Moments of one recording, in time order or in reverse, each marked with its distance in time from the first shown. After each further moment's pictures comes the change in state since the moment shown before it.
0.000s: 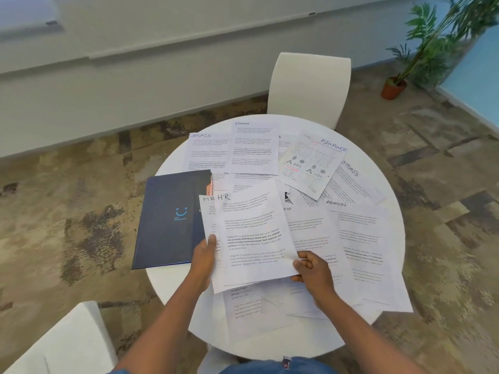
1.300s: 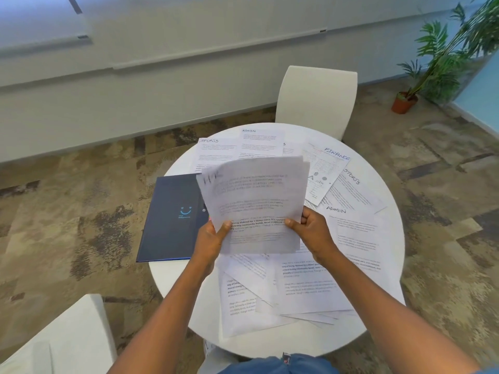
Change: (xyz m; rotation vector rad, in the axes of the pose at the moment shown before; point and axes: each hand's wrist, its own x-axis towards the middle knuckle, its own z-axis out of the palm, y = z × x) left_hand -0.051 0.052 0.029 0.071 -0.053 0.286; right_hand 0.018 -0.113 -0.009 0.113 -0.264 -0.318
